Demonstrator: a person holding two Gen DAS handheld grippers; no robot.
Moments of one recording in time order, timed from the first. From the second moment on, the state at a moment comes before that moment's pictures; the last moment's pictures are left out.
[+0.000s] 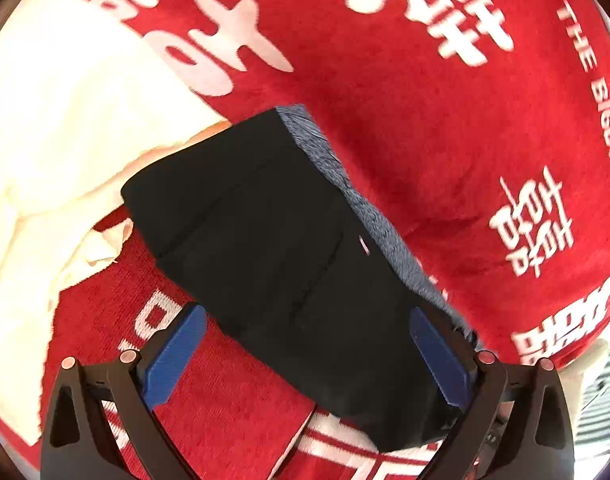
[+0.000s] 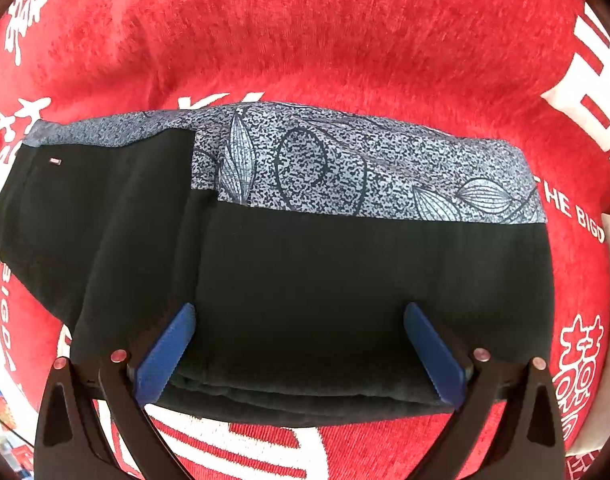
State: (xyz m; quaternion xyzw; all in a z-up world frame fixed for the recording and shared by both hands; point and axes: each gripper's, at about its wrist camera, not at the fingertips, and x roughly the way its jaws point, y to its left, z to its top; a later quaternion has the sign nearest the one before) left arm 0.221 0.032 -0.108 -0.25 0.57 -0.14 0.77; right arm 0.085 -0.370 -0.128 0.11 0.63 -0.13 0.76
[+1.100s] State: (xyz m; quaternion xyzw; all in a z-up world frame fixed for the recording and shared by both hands) left arm 0.218 -0.057 -0.088 0.05 0.50 -0.09 0.86; right arm 0.140 -0.325 -0.042 0.15 0.62 0.00 0.77
